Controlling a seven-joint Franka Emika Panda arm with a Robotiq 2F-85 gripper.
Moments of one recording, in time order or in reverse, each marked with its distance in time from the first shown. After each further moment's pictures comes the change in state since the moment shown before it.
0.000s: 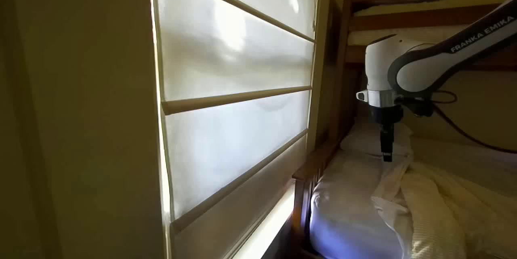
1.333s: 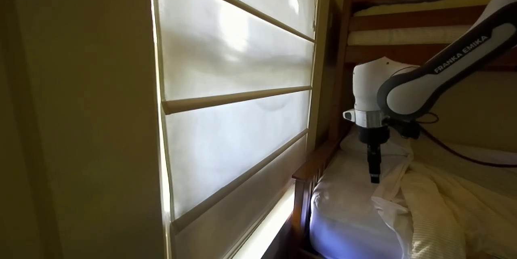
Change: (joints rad) arm 0.075 0.139 -0.001 -0.043 0.050 0.161 -0.002
